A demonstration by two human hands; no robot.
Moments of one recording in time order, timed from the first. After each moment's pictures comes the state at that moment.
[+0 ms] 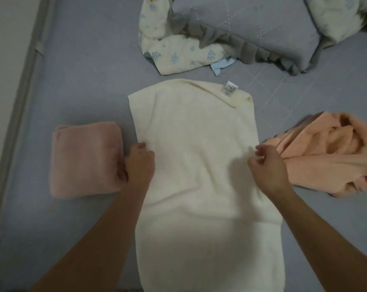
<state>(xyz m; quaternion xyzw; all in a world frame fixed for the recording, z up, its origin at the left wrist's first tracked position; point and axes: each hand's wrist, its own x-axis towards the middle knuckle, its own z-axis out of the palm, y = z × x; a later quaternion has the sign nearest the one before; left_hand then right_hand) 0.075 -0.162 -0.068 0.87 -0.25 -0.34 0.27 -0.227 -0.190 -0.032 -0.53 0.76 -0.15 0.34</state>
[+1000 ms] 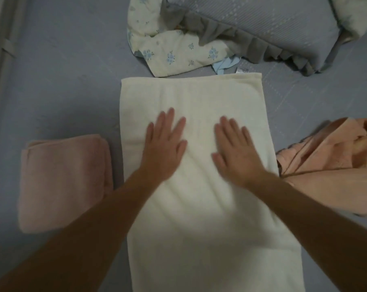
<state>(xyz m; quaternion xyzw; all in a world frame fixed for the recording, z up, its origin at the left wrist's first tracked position) 0.058 -0.236 -0.114 0.67 -0.73 -0.11 0.04 -0.169 -0.251 -0.098 -0.83 0.53 -0.01 0.17</state>
